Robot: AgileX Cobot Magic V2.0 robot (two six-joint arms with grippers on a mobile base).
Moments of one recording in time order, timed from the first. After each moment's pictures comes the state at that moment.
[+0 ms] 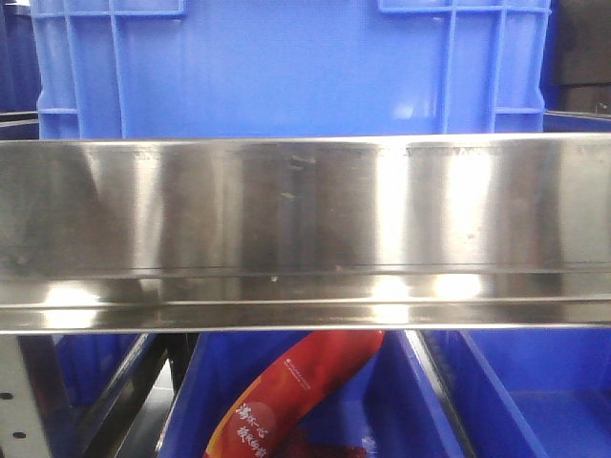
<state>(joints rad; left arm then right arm) 0.07 0.16 -0.60 -0.23 0.32 0.18 0.18 0.43 -0.53 -0.02 0.04 0.09</state>
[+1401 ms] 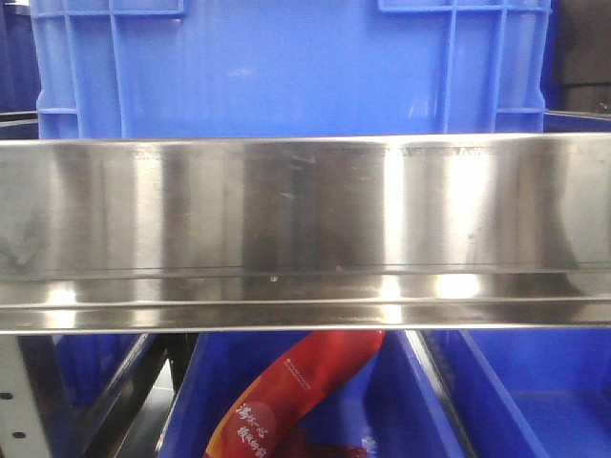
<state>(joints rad) -0.07 0.76 -1.07 -0.33 0.53 0.24 0.21 0.68 -0.85 -0.03 0.00 0.09</state>
